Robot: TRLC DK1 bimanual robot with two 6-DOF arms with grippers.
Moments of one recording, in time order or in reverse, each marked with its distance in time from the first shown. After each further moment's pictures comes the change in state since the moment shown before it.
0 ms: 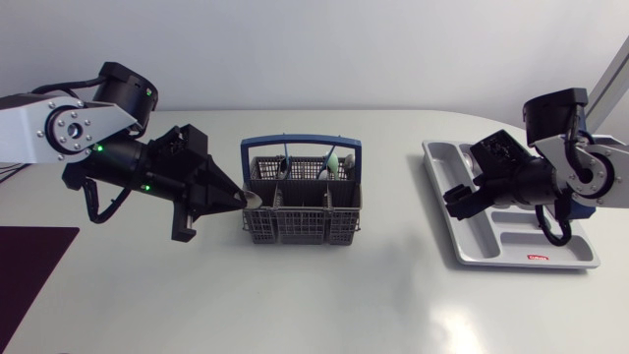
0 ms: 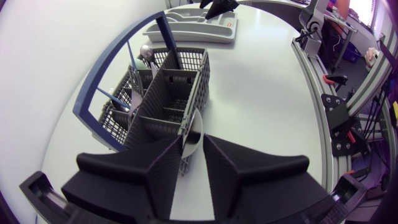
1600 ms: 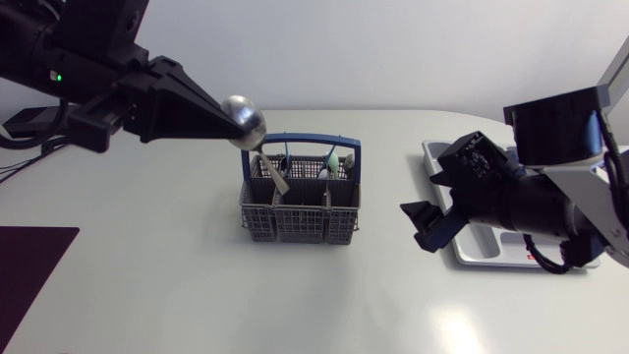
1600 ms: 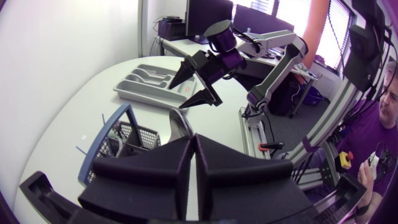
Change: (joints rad) left arm -0.030 -0.046 0.462 -0.571 0.350 -0.103; right arm 0.401 -0.320 -0.080 -0.078 0.062 0.055
